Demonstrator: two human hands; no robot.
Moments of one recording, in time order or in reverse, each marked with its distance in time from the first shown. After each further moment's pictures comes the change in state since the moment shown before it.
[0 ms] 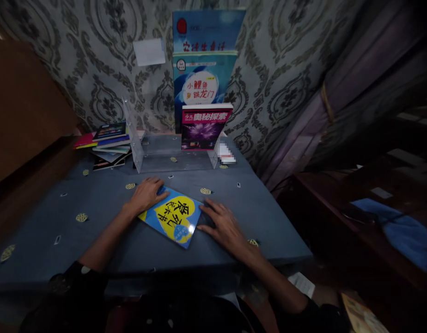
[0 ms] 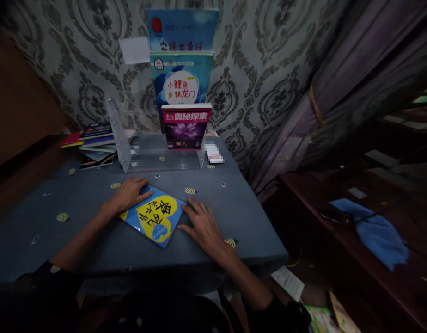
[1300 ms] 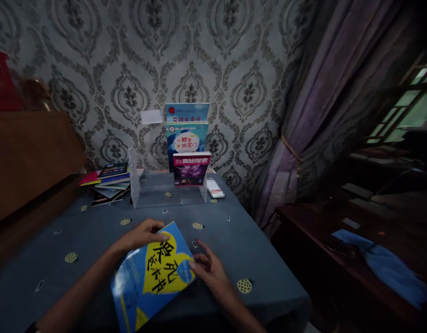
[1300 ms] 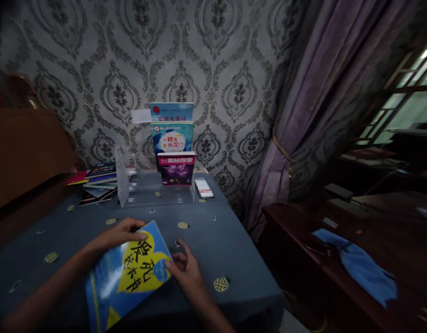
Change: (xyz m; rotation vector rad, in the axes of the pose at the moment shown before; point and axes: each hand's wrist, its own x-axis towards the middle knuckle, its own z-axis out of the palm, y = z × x) left_hand -0.021 0.046 -0.058 -1.262 -0.415 -0.162; right_hand -0.017 -0.033 0.016 1.292 0.109 0.428
